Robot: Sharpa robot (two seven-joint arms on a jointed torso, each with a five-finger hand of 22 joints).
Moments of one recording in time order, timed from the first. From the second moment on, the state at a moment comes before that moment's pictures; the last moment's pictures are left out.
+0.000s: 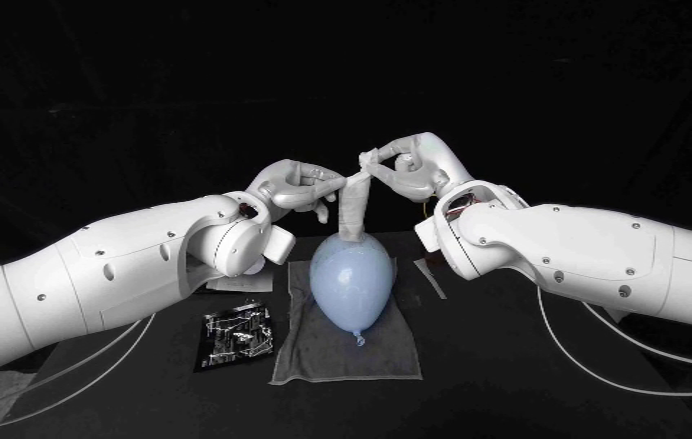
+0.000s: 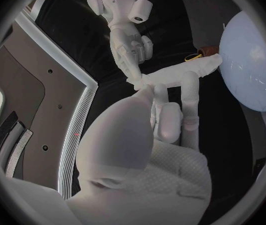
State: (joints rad) left arm 1.24 -0.70 -0.04 1.42 -0.27 -0.27 0.16; left_hand 1.60 0.02 0.25 0.25 0.04 1.01 0.09 0.27 0.49 0.93 0.03 1.00 0.44 1.33 -0.02 1.46 1.10 0.16 1.08 0.07 0.93 0.62; right arm 1.33 -0.71 -0.17 1.57 -0.75 -0.83 0.04; right_hand 1.30 -0.06 0.58 0.05 0.04 1.04 0.07 0.35 0.44 1.47 0.00 1.33 1.31 1.46 -0.06 1.57 1.31 0.07 1.46 0.04 1.25 1.31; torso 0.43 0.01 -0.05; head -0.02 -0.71
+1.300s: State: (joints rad) left arm 1.24 -0.71 -0.04 1.40 -0.29 -0.29 0.17; left_hand 1.58 -0.01 0.35 0.23 0.04 0.99 0.10 0.31 0.49 0.92 0.04 1.00 0.47 1.34 -0.02 1.46 1.15 0.15 1.08 0.07 0.99 0.69; right arm 1.33 -0.75 -0.17 1.58 -0.77 -0.74 0.01; right_hand 1.29 -0.06 0.58 0.04 0.05 1.03 0.08 0.35 0.45 1.46 0.00 1.31 1.31 1.47 -0.06 1.57 1.31 0.07 1.46 0.05 1.23 1.31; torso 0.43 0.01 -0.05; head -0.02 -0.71
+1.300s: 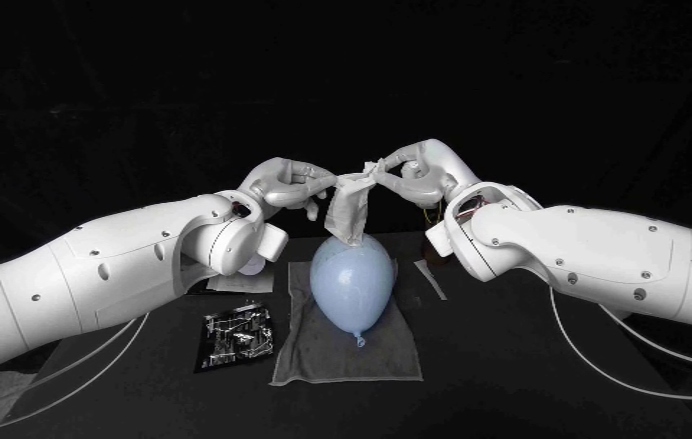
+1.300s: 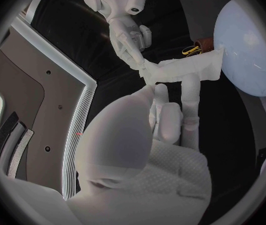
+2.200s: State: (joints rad) left arm 1.29 -0.71 -0.03 1.35 -0.32 -0.30 0.17; left_hand 1.56 -0.03 0.38 0.22 0.05 0.98 0.10 0.31 0.49 0.92 0.04 1.00 0.47 1.34 -0.02 1.46 1.15 0.15 1.08 0.07 1.00 0.70; right arm 1.35 -0.79 -0.16 1.59 -0.82 -0.62 -0.01; right_hand 1.29 -0.06 0.57 0.03 0.04 1.02 0.08 0.36 0.47 1.45 0.00 1.30 1.31 1.47 -0.06 1.57 1.31 0.07 1.46 0.04 1.23 1.31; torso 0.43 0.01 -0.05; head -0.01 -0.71
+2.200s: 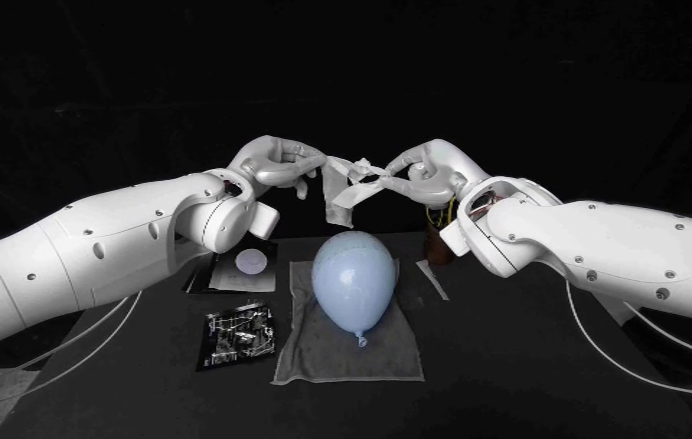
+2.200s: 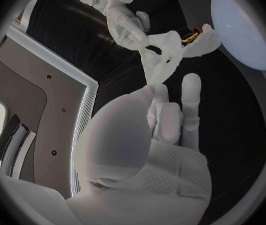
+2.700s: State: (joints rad) left arm 1.32 -0.72 -0.03 1.34 -0.35 -0.30 0.16; left_hand 1.55 -0.04 0.40 0.21 0.05 0.98 0.10 0.34 0.49 0.92 0.04 1.00 0.48 1.34 -0.02 1.47 1.16 0.15 1.08 0.07 1.01 0.71; right arm 1.44 -0.78 -0.16 1.53 -0.87 -0.48 -0.04; right_hand 1.30 -0.05 0.57 0.03 0.05 1.02 0.08 0.36 0.47 1.45 0.00 1.30 1.31 1.46 -0.06 1.57 1.31 0.07 1.46 0.04 1.23 1.31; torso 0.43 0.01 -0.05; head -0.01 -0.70
